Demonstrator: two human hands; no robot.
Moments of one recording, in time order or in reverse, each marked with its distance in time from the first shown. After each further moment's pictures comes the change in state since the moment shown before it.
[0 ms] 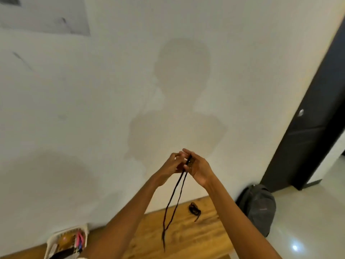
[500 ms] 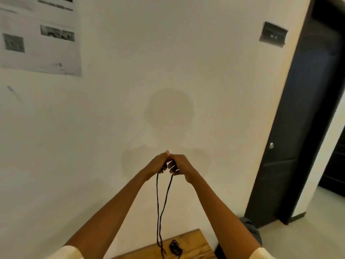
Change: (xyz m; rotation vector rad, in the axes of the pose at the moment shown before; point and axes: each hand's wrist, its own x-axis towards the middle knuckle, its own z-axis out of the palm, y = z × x) left_hand 0.045 0.104 0.012 0.255 0.149 0.137; right_hand -0.005 -0.110 0.033 -0.810 0.055 -0.197
